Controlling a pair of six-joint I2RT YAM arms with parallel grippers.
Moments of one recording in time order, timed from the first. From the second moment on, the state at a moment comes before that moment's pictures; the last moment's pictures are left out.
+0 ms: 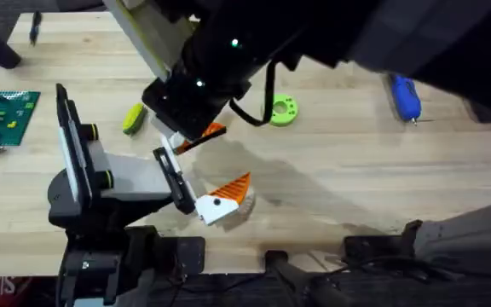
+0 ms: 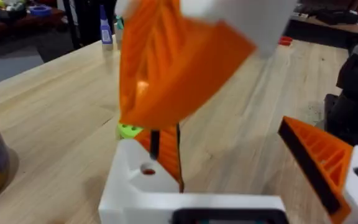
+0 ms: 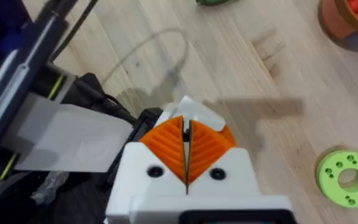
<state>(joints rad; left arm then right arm) 0.05 0.01 0.02 -0.13 1.13 0.06 1.04 1.76 1.85 -1.08 -0.15 0.09</state>
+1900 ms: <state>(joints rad) 0.05 0.01 0.02 -0.13 1.13 0.06 1.04 1.80 1.85 -1.10 -0.13 0.09</state>
